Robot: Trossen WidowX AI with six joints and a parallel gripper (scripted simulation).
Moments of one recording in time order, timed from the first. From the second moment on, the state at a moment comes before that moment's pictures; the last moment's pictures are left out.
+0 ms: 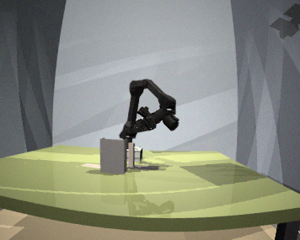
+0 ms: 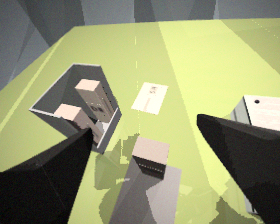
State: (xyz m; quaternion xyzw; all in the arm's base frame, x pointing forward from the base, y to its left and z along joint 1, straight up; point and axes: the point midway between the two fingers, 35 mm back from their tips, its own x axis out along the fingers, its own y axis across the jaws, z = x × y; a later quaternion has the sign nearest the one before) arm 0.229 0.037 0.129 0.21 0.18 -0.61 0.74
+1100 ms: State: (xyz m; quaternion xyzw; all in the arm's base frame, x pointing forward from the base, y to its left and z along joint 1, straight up) arm 0.236 0.077 0.083 0.21 0.15 -0.65 0.71
